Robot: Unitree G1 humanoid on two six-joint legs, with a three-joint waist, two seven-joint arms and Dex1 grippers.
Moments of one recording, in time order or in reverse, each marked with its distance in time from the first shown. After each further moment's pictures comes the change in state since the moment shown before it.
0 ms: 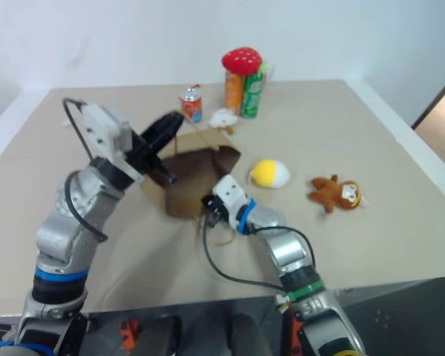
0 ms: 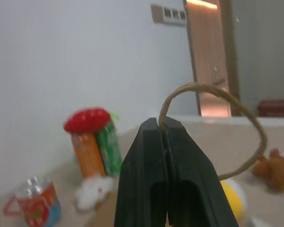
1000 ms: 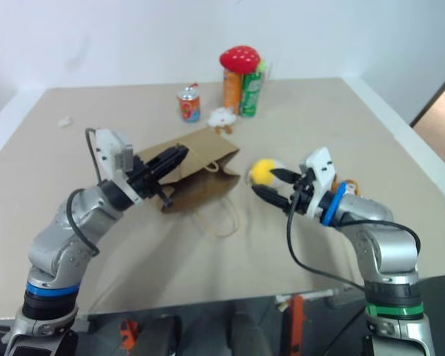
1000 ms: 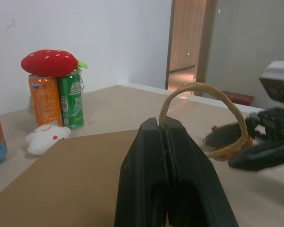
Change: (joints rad) left arm 0.052 0.039 0.042 -0.078 -0.159 0.142 -0.026; right arm -0.157 -0.190 -0.217 0.284 0.054 -0.125 0.057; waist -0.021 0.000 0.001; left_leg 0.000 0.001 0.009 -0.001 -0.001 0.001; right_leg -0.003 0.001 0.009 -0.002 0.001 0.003
